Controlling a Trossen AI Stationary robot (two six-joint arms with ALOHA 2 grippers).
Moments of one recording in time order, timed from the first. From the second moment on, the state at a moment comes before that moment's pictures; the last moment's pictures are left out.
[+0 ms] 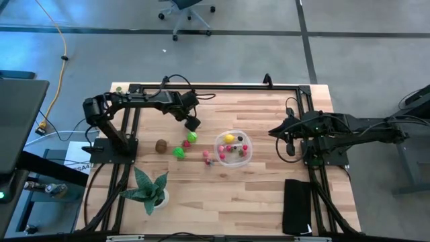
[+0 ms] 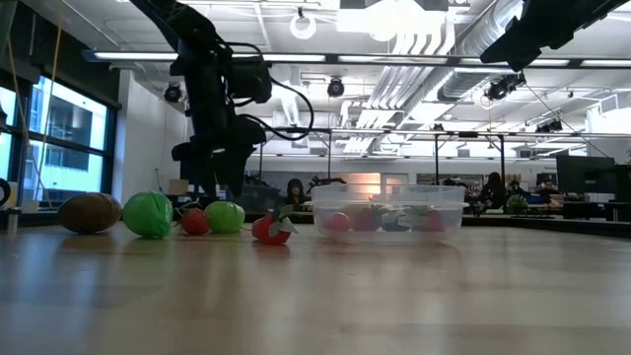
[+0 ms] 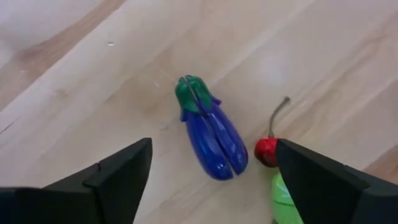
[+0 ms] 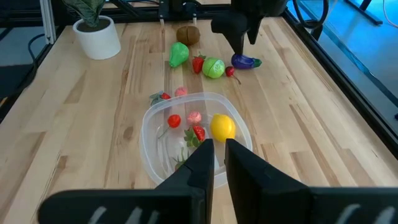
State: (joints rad) left arm 0.56 1.65 1.04 -0.70 -0.07 -0.41; right arm 0.02 0.60 0.66 -0.54 0.10 0.04
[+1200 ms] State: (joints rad) left arm 0.56 1.79 1.04 -0.65 -0.03 -0.44; right arm 0.02 0.60 0.66 -0.54 0.10 0.04
